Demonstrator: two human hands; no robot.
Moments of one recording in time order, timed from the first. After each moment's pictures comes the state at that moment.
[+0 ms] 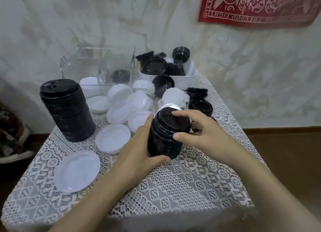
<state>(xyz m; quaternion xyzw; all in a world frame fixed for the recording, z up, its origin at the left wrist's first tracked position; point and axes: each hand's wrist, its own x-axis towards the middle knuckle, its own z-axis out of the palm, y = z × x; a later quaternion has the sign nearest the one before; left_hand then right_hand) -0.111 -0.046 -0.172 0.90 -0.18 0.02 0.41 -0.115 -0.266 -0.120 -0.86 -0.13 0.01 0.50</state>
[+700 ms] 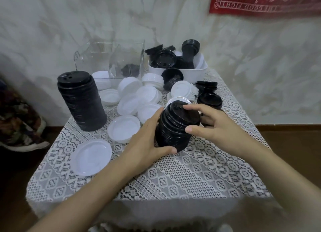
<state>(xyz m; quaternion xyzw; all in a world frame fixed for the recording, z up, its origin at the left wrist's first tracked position) -0.113 -0.040 -0.170 0.89 -0.19 0.00 0.42 -0.119 -0.272 -0.123 -0.84 -0.14 0.03 0.53</state>
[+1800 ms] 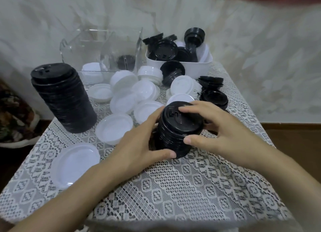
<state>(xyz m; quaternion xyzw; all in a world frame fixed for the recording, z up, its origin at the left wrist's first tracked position) -0.094 -0.037 -0.170 0.89 -0.22 -0.01 0.39 -0.104 -0.280 -0.121 -0.88 -0.21 0.03 0.42</state>
